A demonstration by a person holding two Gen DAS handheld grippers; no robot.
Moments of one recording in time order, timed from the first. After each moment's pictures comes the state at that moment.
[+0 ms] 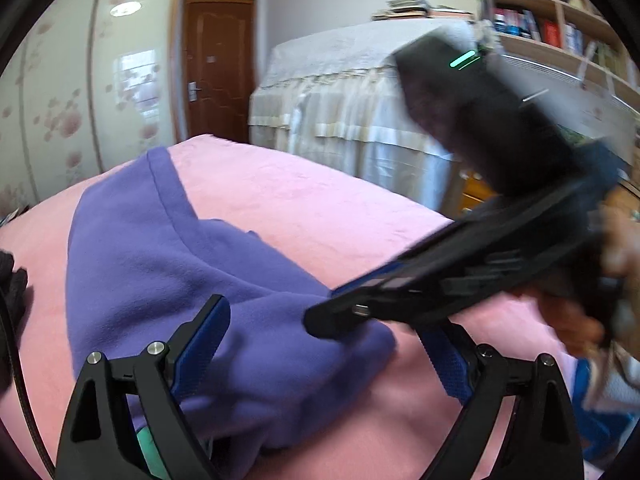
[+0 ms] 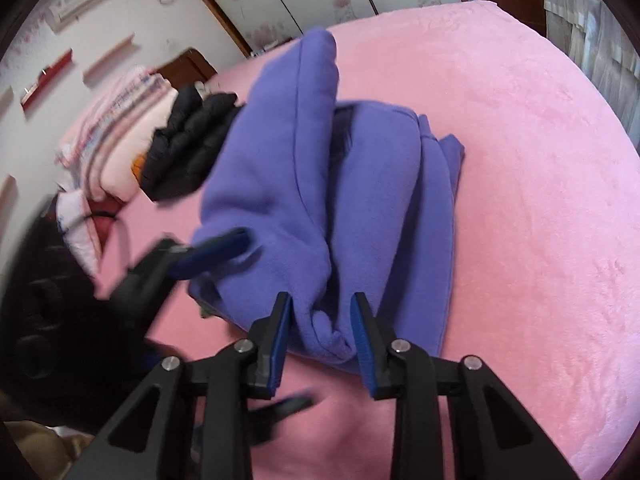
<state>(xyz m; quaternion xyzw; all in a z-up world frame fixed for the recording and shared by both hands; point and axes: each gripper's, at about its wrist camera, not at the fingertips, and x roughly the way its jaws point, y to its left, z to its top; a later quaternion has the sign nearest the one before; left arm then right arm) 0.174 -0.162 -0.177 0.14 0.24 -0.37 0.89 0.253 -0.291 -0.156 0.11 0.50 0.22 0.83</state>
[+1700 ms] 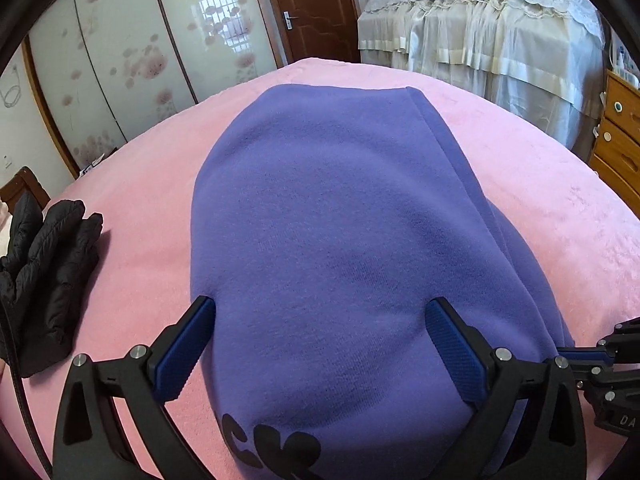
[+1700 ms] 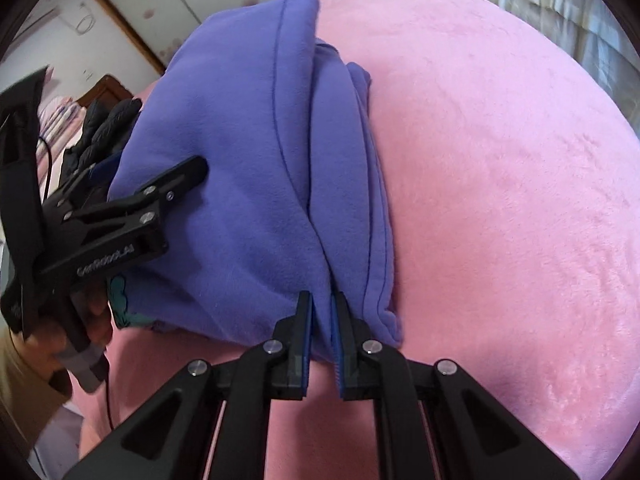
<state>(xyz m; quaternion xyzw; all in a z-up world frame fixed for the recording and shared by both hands) 0.293 -0.163 -0.217 0.20 0.35 -0.14 0.91 0.240 -0.312 -0.232 0.16 0.52 0.08 0.84</state>
